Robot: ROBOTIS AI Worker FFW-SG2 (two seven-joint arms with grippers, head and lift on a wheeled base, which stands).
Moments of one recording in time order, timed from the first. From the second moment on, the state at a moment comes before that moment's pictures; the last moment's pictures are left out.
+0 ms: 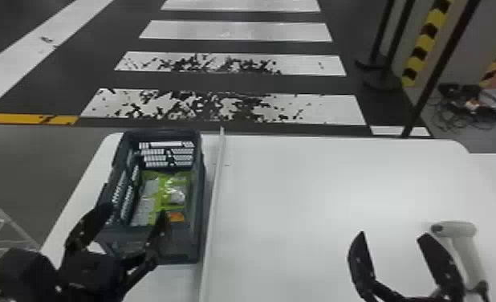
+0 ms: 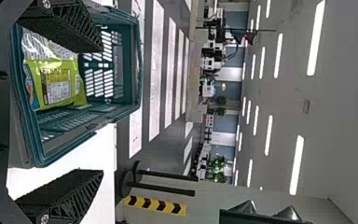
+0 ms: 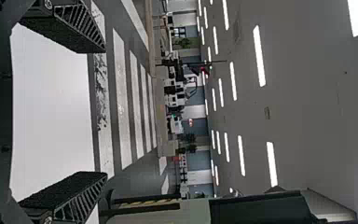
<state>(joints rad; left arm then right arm) 0.73 0.34 0.00 -2.22 0.31 -0.01 0.03 0.72 -0.03 0.09 -1.94 -0.06 -0.43 0.00</state>
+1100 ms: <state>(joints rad) 0.47 0.30 0.13 -2.32 0.38 0.60 0.10 0.68 -0.09 0.10 -1.95 -0.03 -0.32 0.00</state>
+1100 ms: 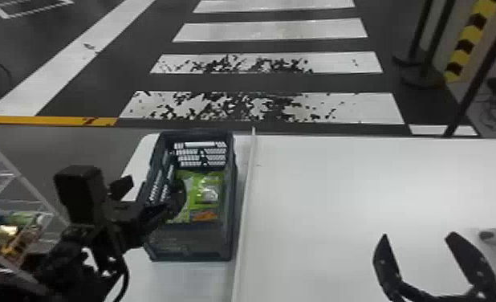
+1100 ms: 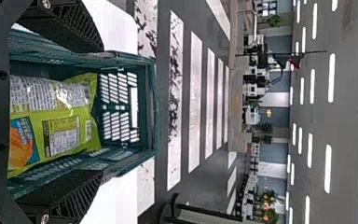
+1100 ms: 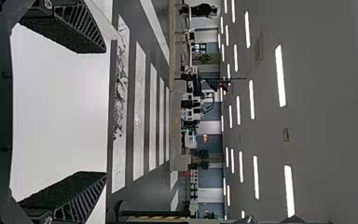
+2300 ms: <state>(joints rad) 0.02 0.28 -0.05 -1.91 0.42 0.74 0.18 0.67 -0.11 0.09 -1.95 -0.04 -0.32 0.00</state>
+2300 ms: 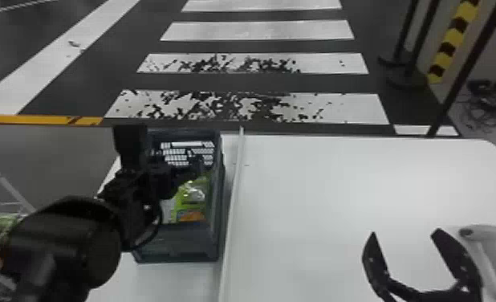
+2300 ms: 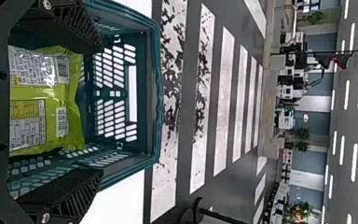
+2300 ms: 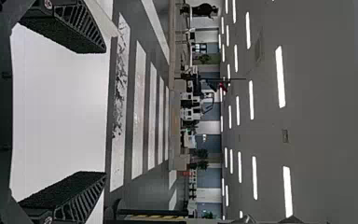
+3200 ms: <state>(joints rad) -0.06 0.24 -0.04 -1.74 0.41 0.81 0.22 0.62 -0.15 0.11 -1.91 -0.08 -0.32 0.00</state>
